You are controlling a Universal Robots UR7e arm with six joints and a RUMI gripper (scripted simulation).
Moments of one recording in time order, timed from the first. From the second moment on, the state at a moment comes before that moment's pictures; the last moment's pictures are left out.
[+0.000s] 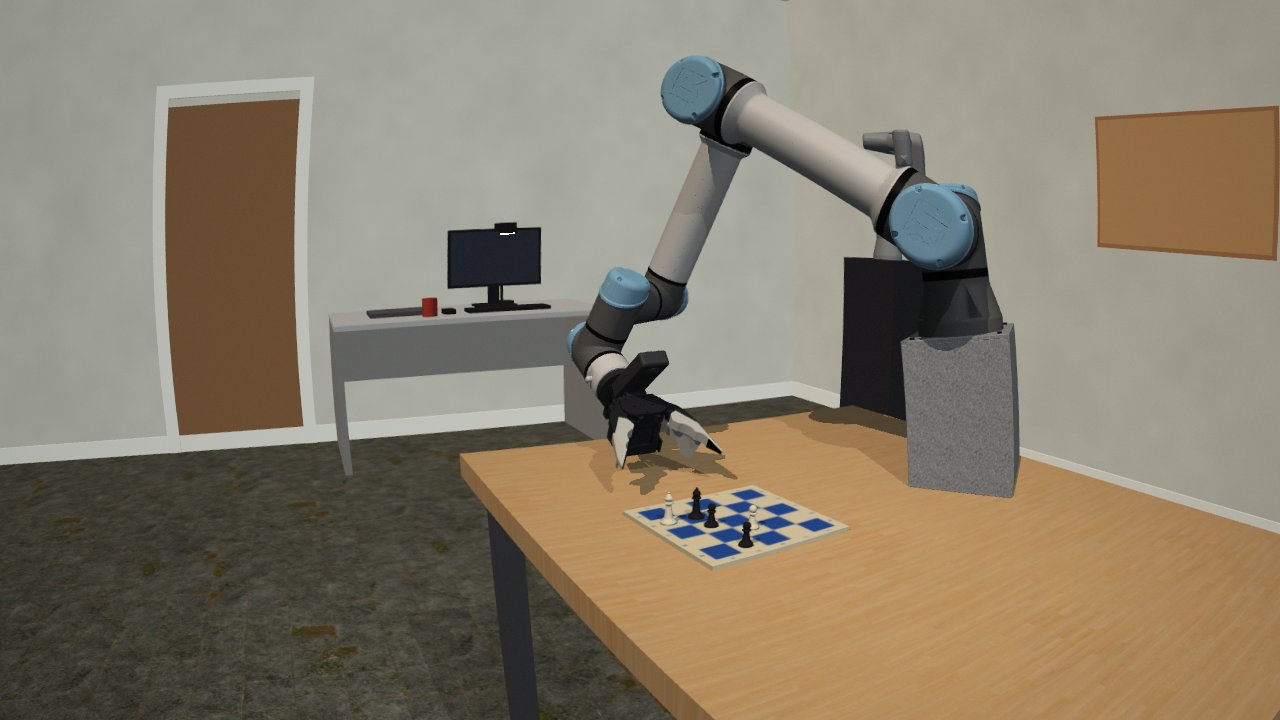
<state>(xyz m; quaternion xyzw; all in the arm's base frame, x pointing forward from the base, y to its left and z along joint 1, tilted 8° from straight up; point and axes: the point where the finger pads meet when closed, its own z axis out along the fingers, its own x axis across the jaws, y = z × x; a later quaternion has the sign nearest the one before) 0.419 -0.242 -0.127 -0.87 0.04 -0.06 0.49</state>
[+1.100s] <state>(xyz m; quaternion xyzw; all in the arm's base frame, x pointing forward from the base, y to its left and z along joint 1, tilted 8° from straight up) 0.416 -0.234 -0.076 -0.87 0.04 -0.06 0.49</state>
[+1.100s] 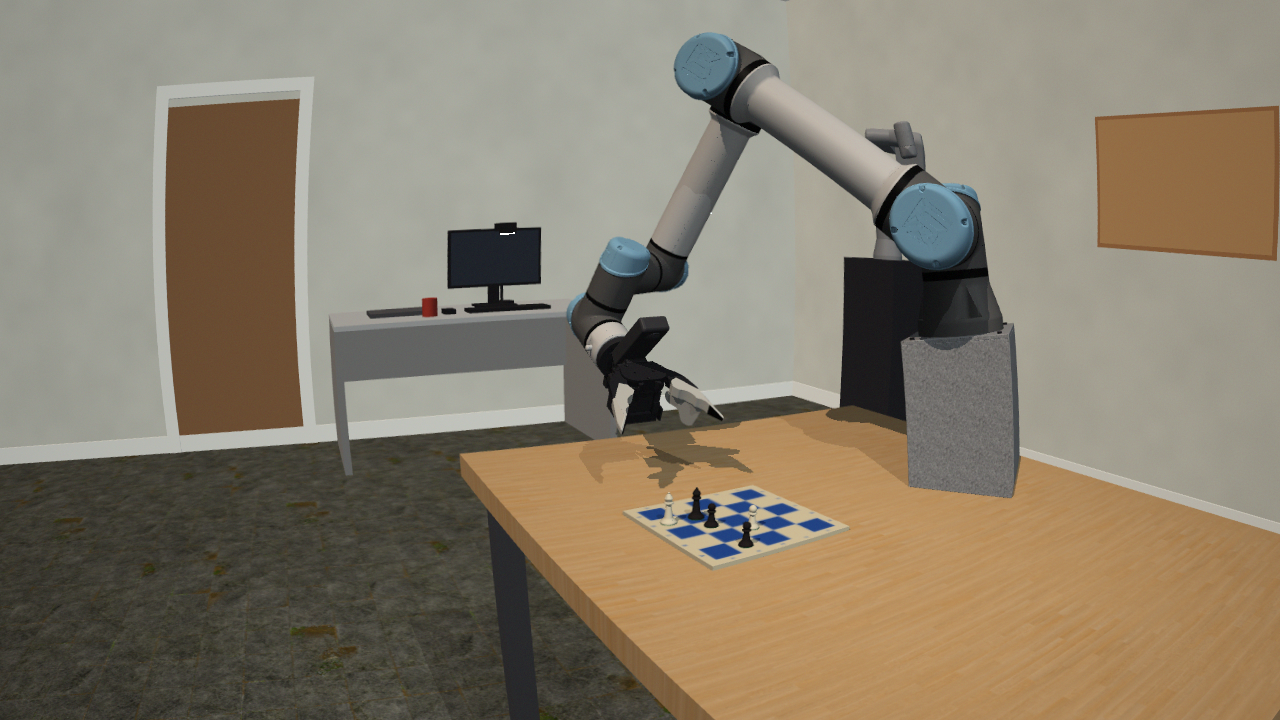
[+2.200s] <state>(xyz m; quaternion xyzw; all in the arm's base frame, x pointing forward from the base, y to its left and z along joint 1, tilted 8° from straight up) 0.413 -0.185 -0.057 -0.91 -0.05 -0.02 0.41</state>
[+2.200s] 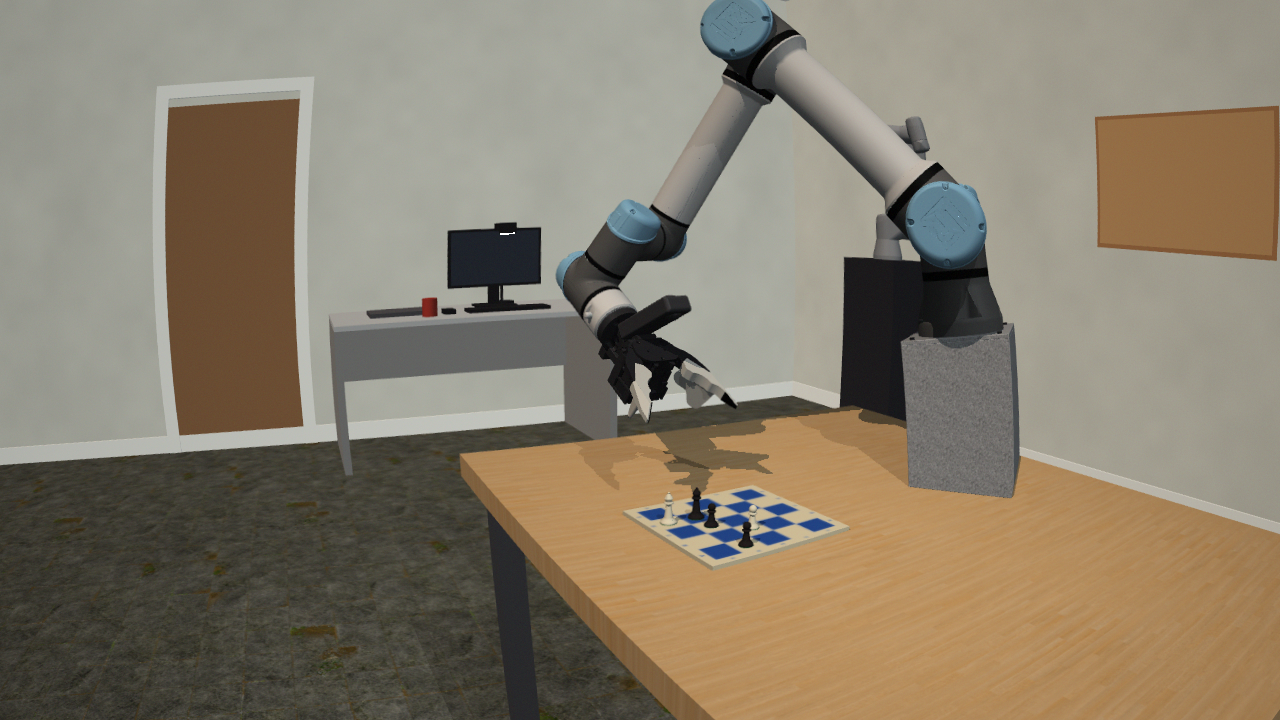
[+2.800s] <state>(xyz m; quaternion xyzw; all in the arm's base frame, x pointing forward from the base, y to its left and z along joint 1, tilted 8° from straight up) 0.414 -0.115 -0.075 -0.95 -0.22 0.03 0.21</state>
